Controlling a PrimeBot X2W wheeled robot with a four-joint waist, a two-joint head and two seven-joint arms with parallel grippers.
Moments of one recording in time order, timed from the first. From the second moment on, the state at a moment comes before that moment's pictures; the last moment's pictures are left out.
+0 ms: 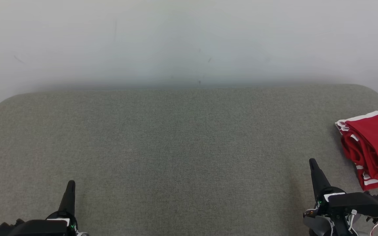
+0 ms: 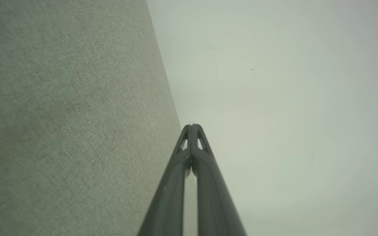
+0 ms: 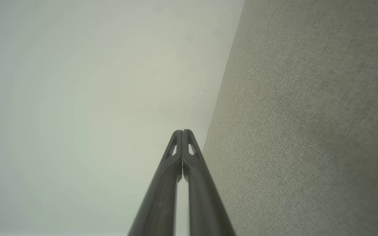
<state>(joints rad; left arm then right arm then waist) -0.13 0.07 0.11 0.29 -1.47 -0.12 0.07 -0.17 -0.06 -0.06 0.33 1.46 0.13 0.06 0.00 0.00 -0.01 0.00</state>
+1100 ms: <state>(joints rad) -0.16 0.06 0.15 0.31 -1.61 -0.13 0.12 -0.21 -0.05 -0.07 0.35 1.61 0.13 0.10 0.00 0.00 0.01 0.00</state>
